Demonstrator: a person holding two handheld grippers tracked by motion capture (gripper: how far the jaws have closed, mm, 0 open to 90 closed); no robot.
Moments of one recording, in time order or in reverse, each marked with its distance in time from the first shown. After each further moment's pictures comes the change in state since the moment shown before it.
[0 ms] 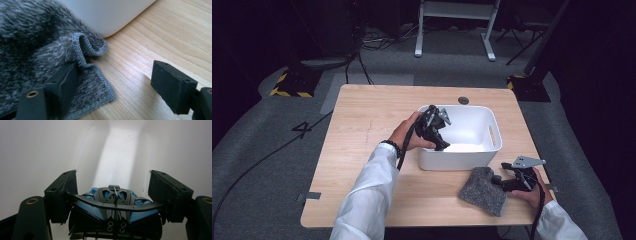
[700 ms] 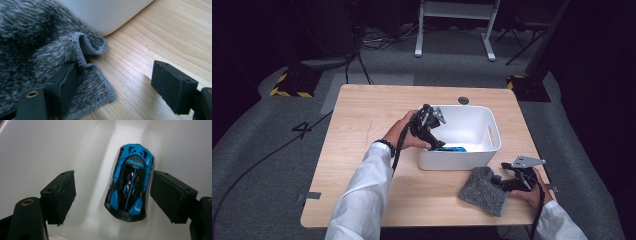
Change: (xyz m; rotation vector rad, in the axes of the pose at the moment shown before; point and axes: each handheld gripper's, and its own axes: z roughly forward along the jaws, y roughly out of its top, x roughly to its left) left arm 0.002 -0.010 -0.011 -0.019 0.032 -0.025; right arm 0.000 0.000 0.000 0.001 0.003 0.001
